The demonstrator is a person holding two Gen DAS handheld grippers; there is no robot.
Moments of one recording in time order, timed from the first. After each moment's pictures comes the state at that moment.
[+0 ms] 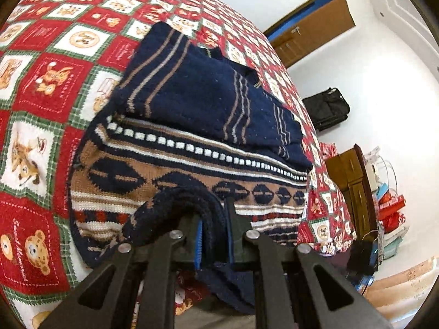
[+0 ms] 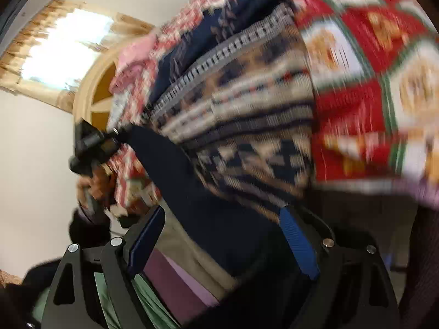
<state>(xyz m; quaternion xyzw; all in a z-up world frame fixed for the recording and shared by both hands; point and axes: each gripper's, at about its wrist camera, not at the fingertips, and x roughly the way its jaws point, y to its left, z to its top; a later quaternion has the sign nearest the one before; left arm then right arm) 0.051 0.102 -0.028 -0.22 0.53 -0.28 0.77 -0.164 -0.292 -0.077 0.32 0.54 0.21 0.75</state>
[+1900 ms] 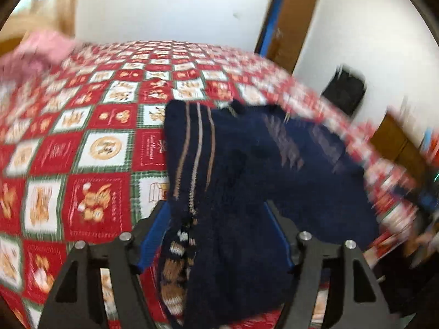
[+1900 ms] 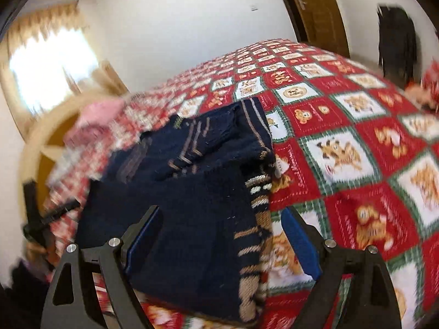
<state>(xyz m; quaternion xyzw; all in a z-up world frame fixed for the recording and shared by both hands) 0.098 0.103 -0.020 0.01 0.40 -0.23 0.89 -0.045 -0.322 -0.017 0.17 0.35 0.01 0.92</state>
